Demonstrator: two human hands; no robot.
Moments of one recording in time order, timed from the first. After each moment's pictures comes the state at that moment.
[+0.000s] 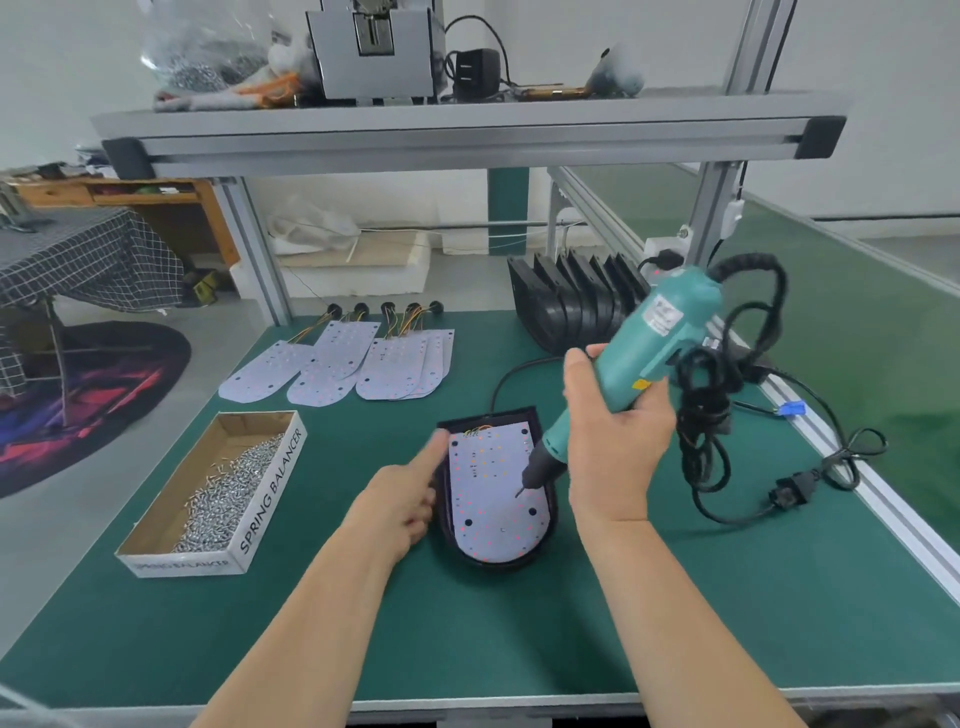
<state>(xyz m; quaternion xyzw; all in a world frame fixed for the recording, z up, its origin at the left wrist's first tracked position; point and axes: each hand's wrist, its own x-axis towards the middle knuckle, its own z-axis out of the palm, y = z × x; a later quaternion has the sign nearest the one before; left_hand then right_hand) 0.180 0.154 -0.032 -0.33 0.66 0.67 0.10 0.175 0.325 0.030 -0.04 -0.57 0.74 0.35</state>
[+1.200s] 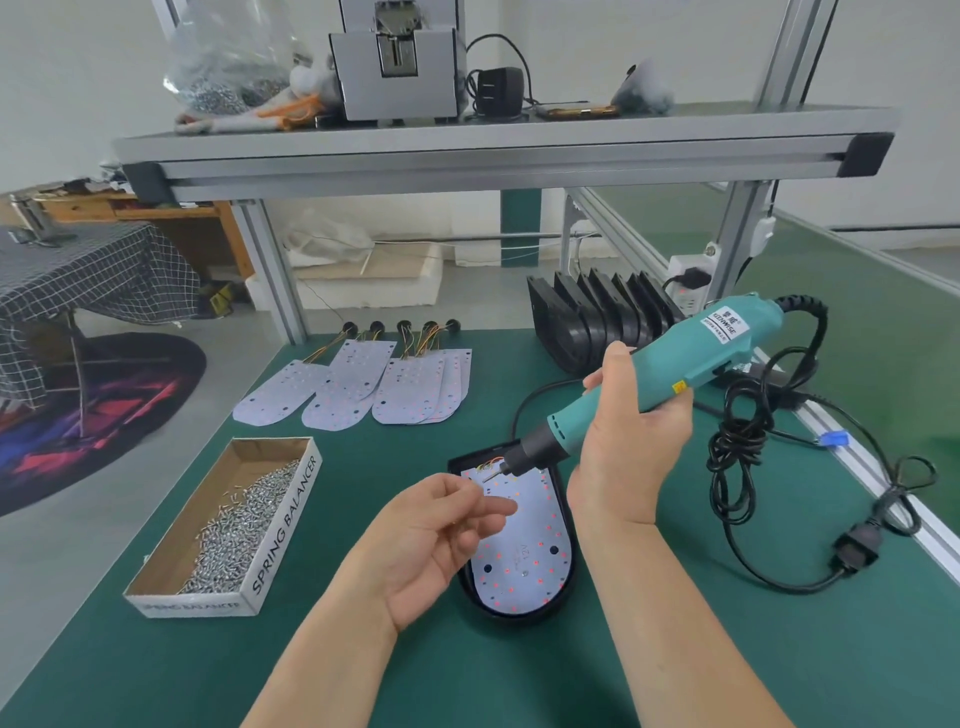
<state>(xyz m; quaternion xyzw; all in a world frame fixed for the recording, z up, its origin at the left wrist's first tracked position) 0.207 0.154 0.000 -0.16 0.48 0.85 0.13 0.154 0.301 0.054 -0.09 -0.47 0.82 0.32</state>
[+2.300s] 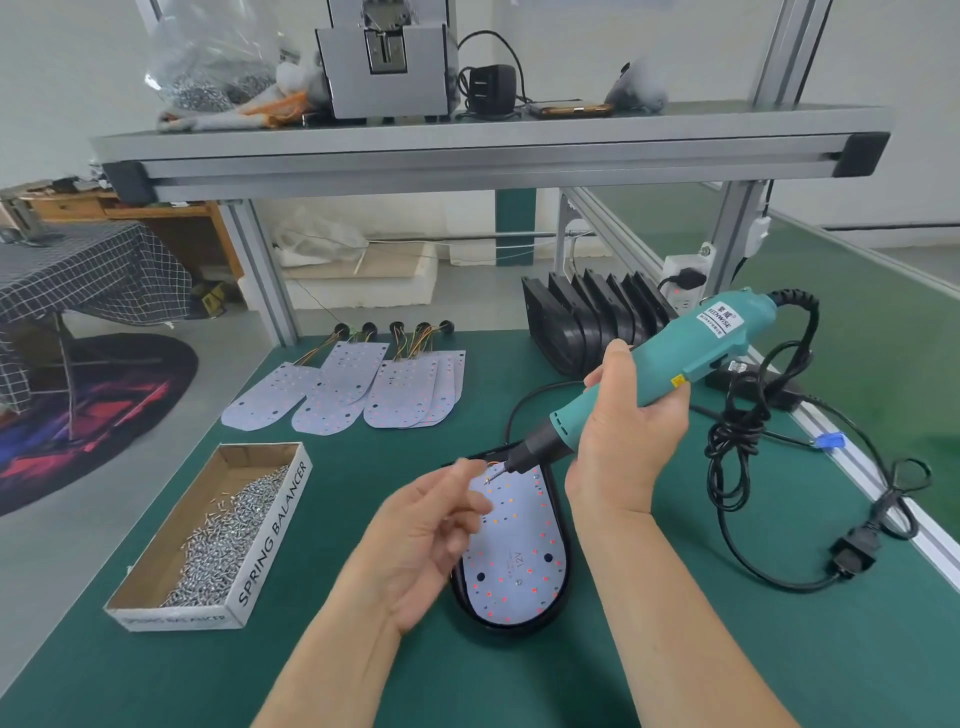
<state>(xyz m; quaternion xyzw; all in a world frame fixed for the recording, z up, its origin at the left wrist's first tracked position) 0.199 0.159 -0.007 -0.15 0.51 0.84 0.06 0.135 0.306 0.050 -0.10 -0.46 0.82 0.33</state>
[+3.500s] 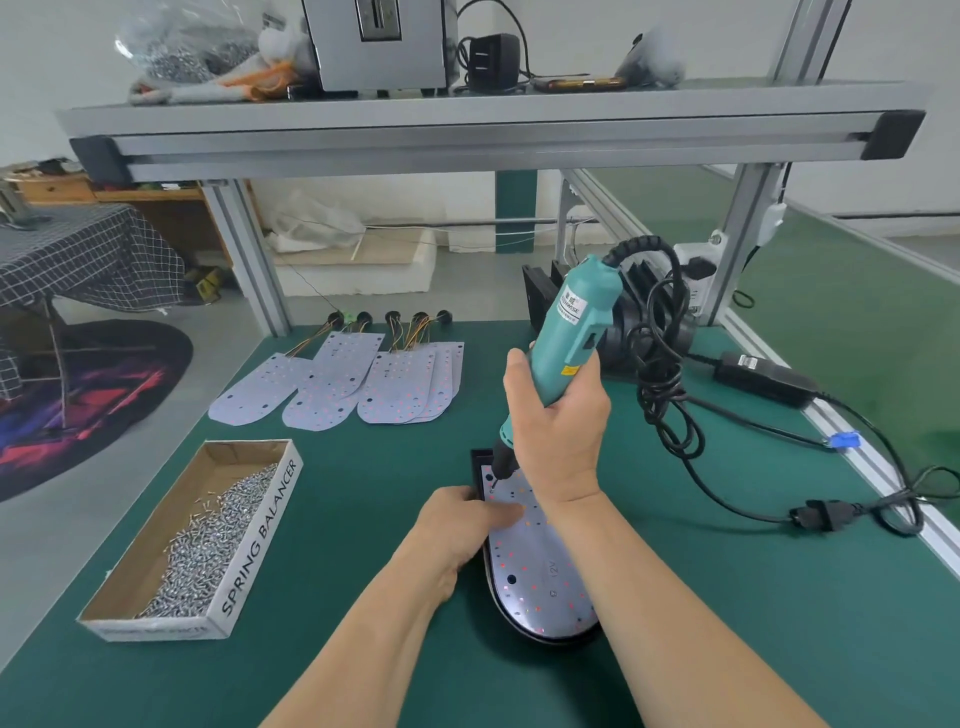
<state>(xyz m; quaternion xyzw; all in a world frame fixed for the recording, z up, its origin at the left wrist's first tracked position) 0.147 0.180 -0.049 -0.19 0.71 0.66 0.15 0.097 0.278 0.009 0.06 -0.66 0.65 0.36</state>
